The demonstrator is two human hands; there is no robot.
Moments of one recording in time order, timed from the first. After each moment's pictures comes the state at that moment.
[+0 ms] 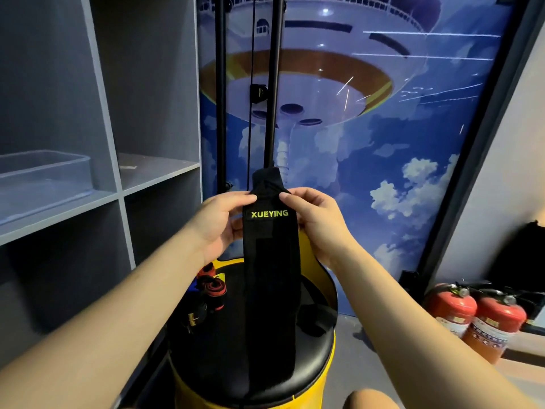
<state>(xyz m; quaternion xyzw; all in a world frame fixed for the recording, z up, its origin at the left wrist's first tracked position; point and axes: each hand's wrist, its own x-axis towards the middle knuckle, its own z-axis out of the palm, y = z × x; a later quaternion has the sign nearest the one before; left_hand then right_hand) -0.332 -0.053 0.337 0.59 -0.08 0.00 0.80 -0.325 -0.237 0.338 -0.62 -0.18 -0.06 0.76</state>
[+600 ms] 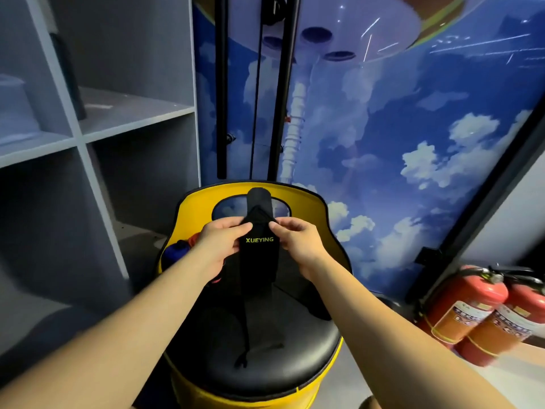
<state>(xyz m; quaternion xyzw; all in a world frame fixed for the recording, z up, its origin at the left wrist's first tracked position) -0.208 -0.042 0.170 0.64 0.11 0.00 0.76 -0.193 -0.210 0.175 -0.68 -0.03 0.03 0.74</state>
